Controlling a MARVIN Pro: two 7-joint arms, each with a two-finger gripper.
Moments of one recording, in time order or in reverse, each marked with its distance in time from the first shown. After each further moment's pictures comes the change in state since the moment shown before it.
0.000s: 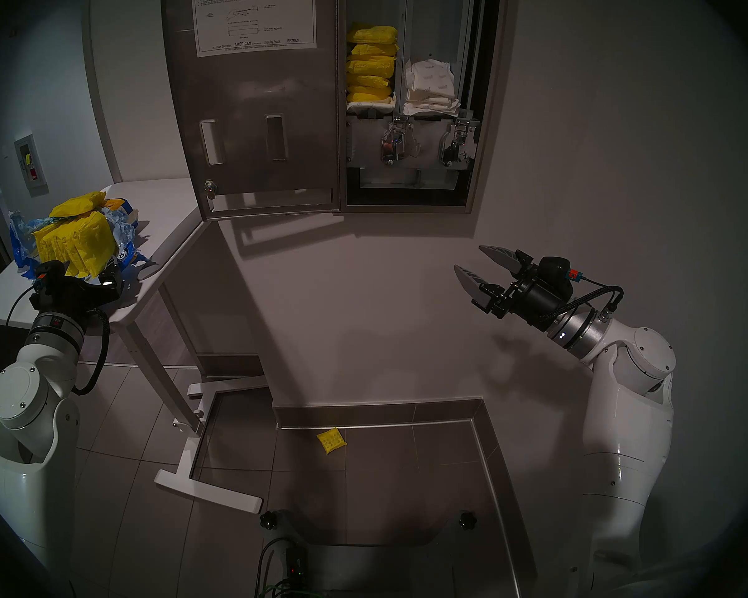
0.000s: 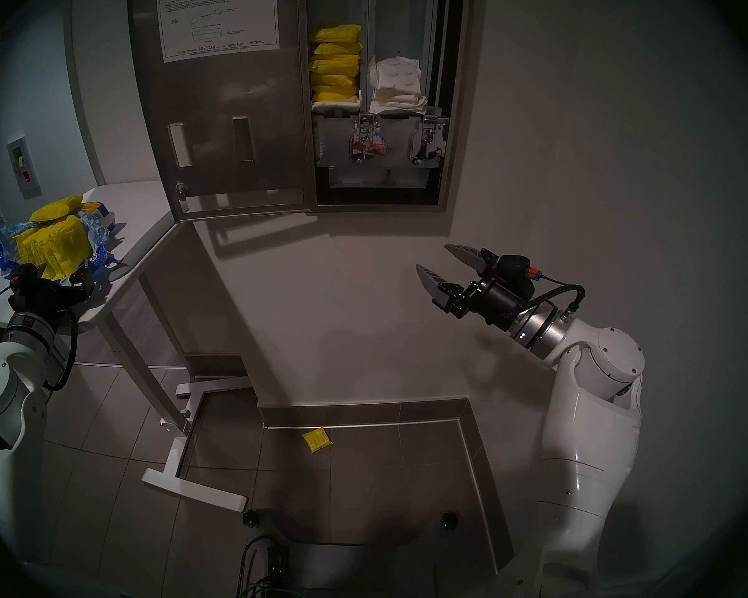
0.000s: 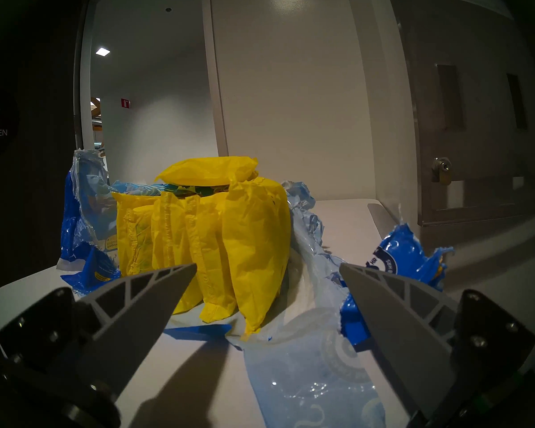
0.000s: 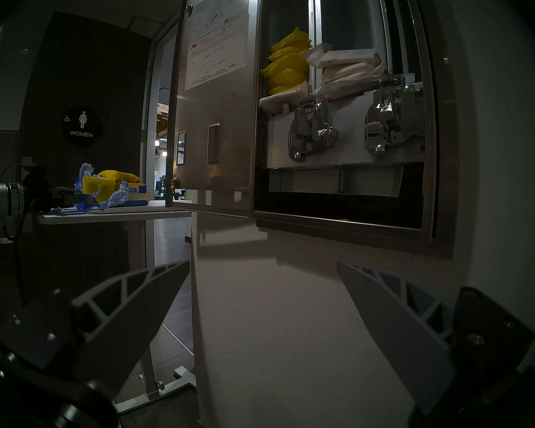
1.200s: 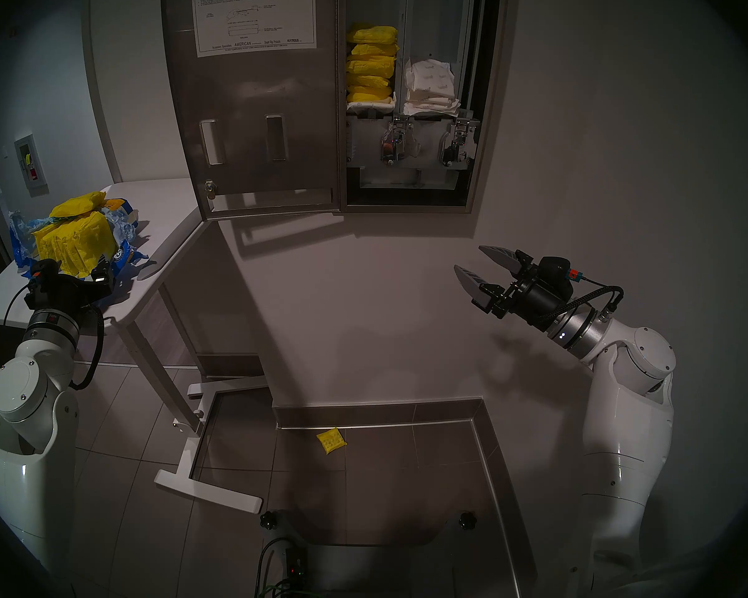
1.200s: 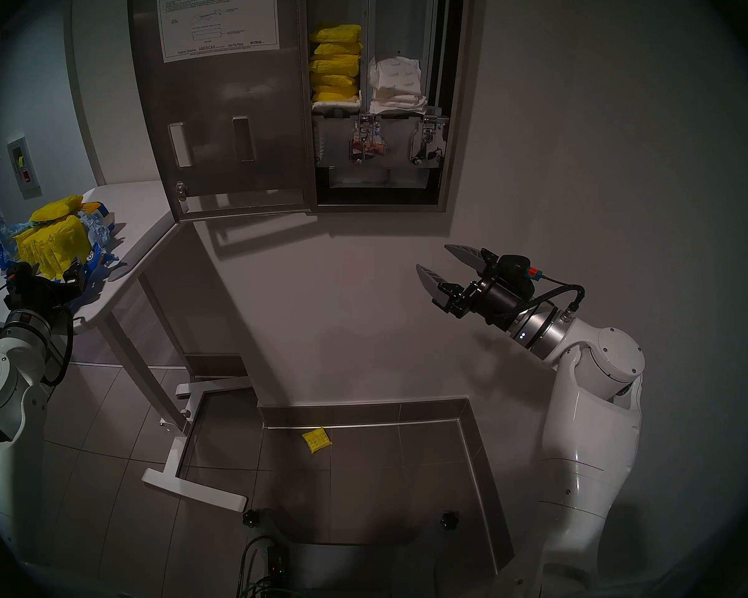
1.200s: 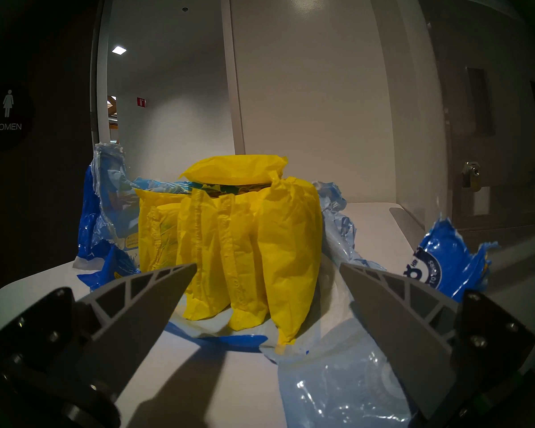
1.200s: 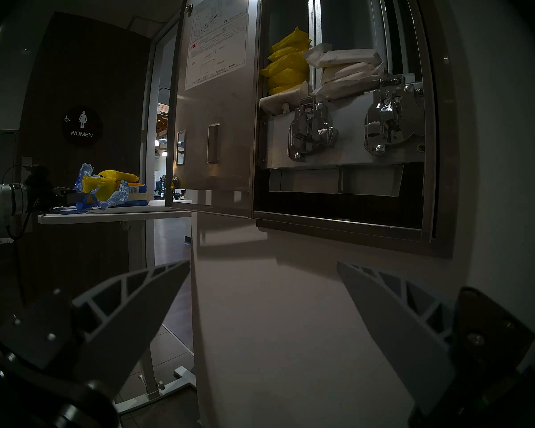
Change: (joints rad) left arm -0.025 0.007 -0.011 0.036 -0.014 -0.004 0.034; right arm 0.000 0.000 0.000 0.000 0.000 0.000 0.000
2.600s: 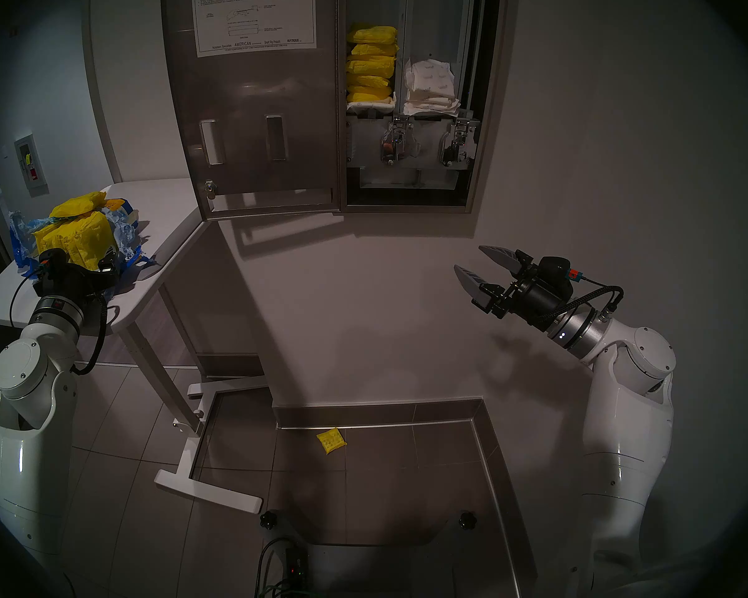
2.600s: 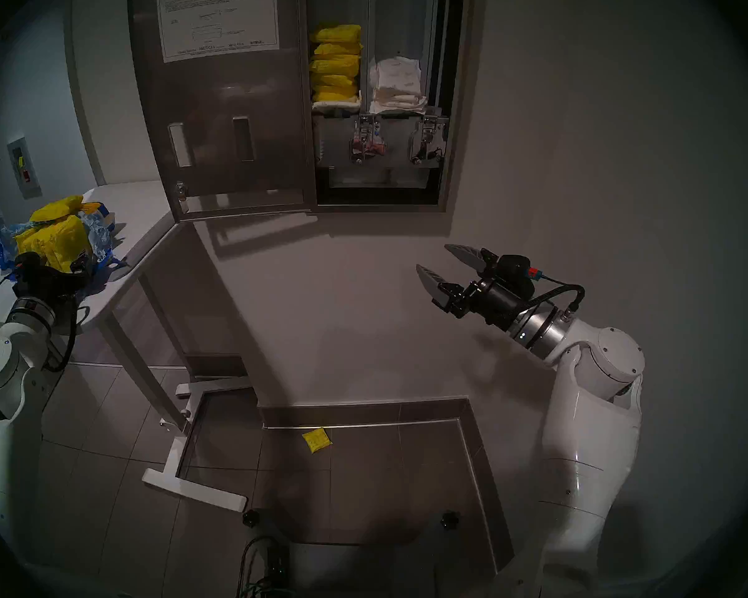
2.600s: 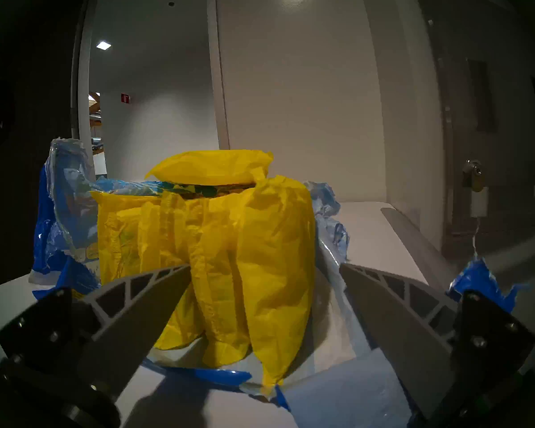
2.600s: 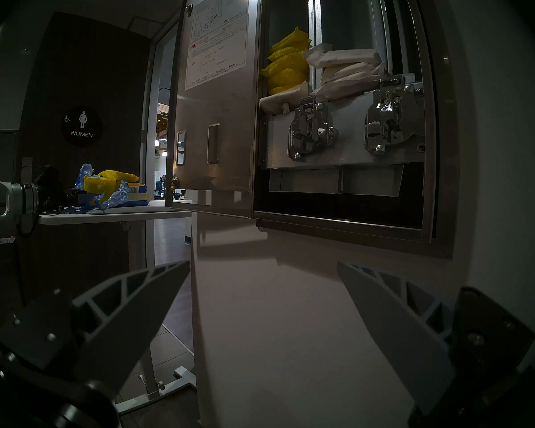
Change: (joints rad) left arm -0.079 0.078 0.036 0.090 -0.043 0.011 -0.058; right arm 0.000 0.000 0.000 0.000 0.000 0.000 0.000
